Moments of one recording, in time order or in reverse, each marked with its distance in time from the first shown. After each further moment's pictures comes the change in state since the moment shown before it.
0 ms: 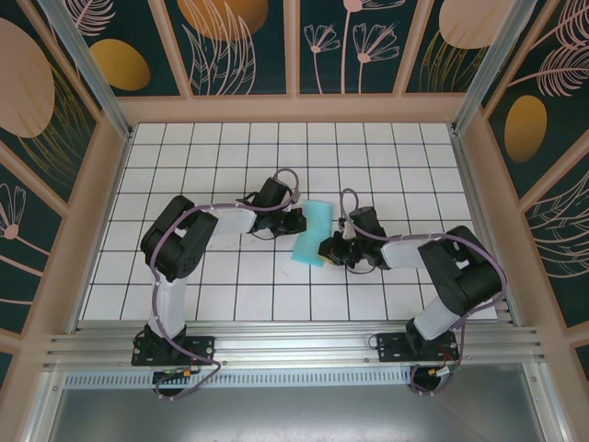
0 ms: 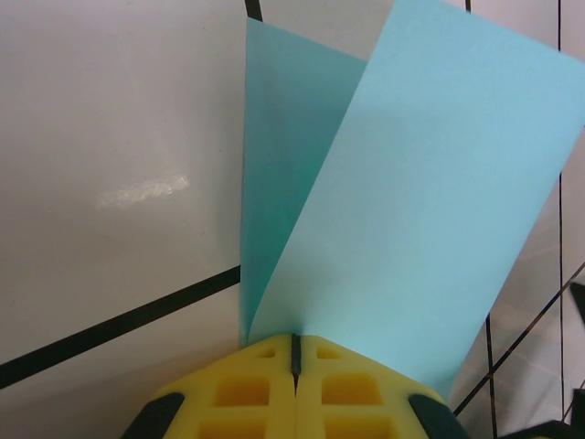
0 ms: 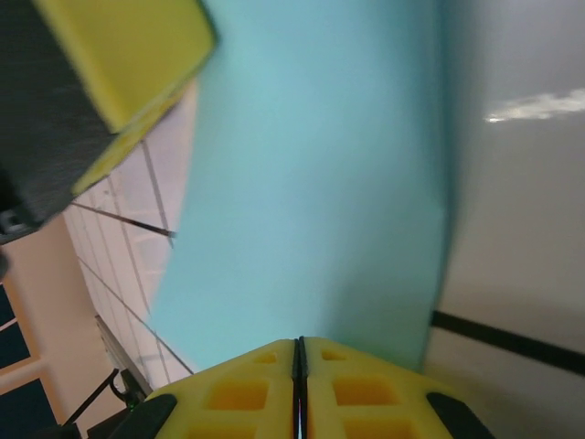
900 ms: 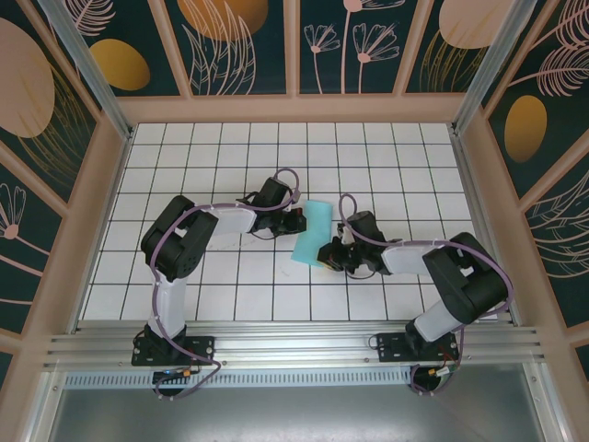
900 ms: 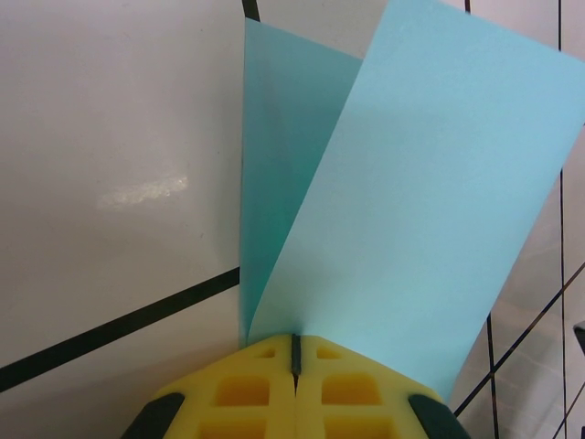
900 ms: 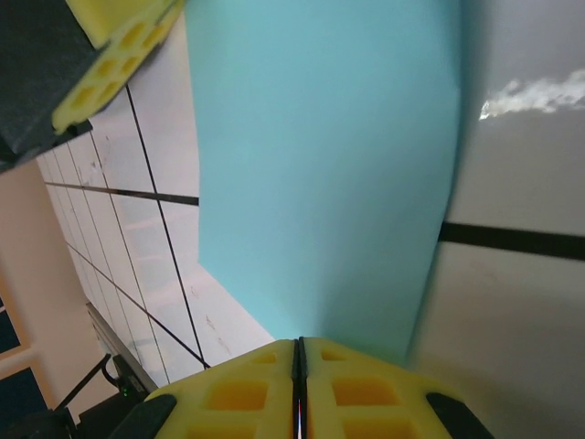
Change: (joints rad) left arm 0.000 0.003 0.004 -0.003 0.001 0.007; right arm 0.045 -0.041 -0.029 -0.047 0.024 0.020
